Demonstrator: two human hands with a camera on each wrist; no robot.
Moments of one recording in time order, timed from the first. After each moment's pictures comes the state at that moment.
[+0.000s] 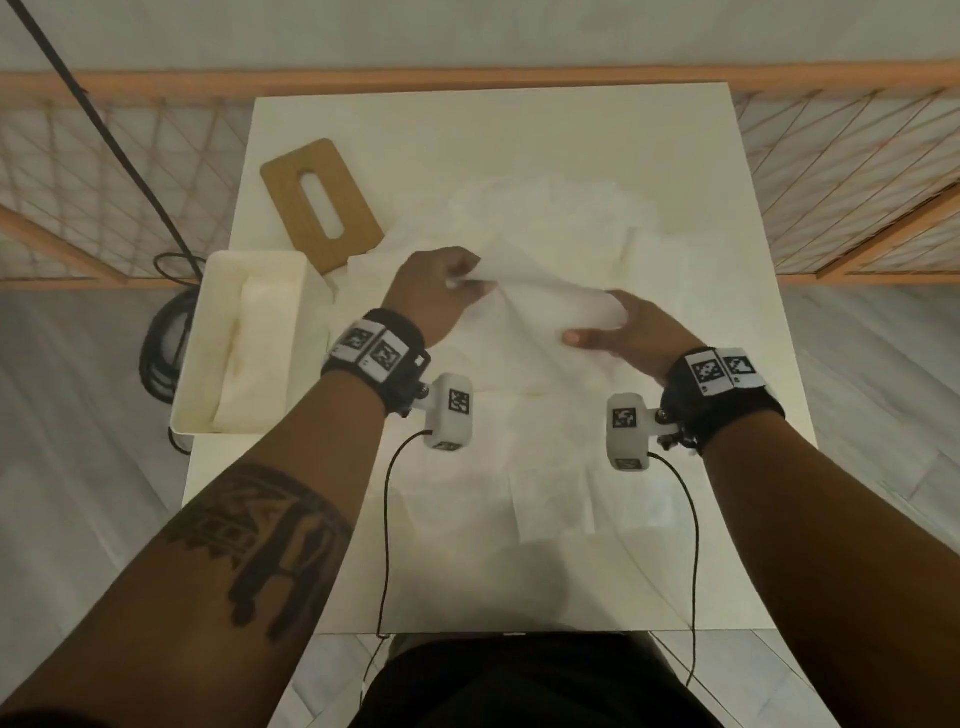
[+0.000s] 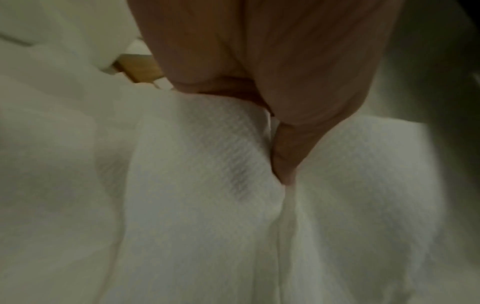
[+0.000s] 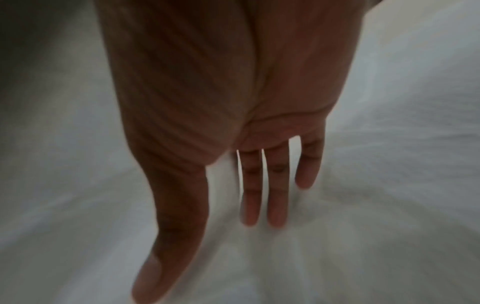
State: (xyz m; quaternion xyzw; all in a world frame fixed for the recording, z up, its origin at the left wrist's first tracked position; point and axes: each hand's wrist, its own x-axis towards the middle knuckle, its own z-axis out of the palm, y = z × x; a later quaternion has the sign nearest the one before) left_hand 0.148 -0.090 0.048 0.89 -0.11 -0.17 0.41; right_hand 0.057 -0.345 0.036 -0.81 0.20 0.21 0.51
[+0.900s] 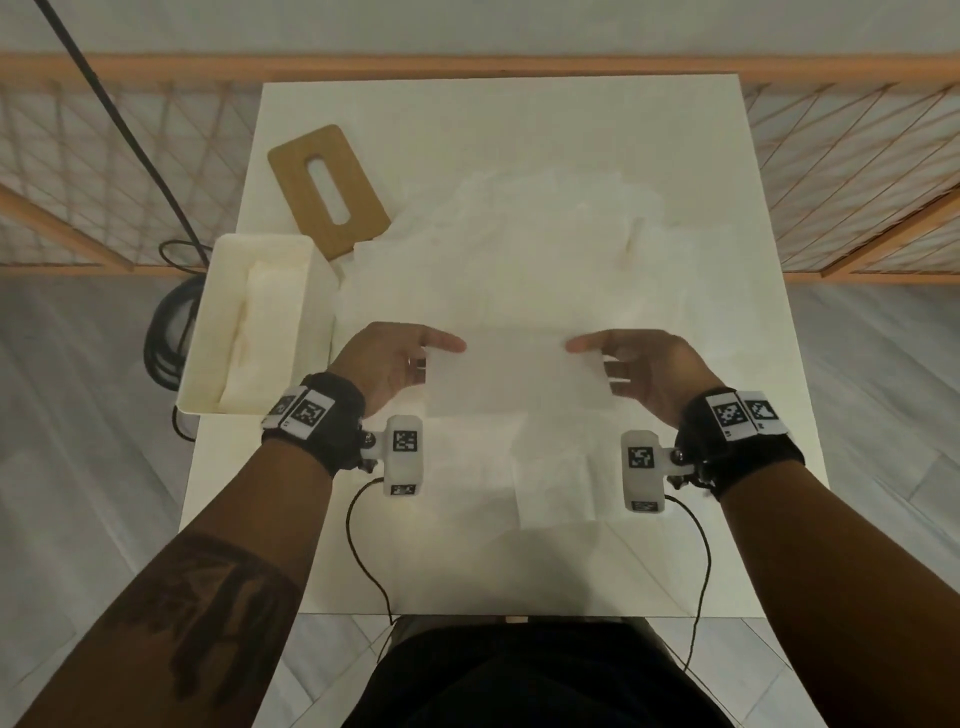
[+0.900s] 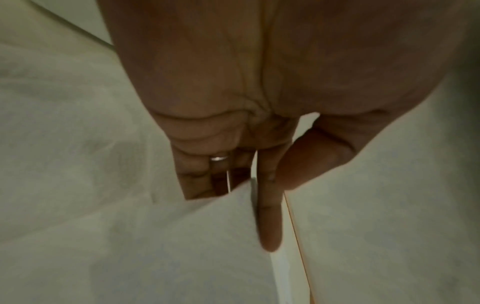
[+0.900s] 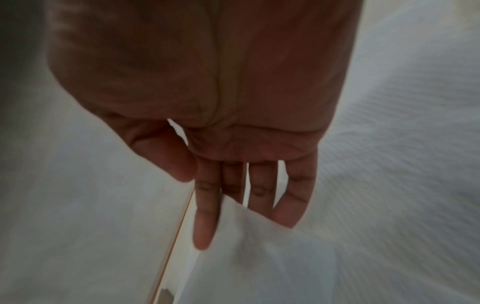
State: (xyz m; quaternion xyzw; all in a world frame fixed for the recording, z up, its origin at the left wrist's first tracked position) left_hand 0.086 -0.026 0.034 0.64 0.08 -0.36 0.67; right_hand 0.013 -0.340 0.025 -0.62 0.21 0.24 0.72
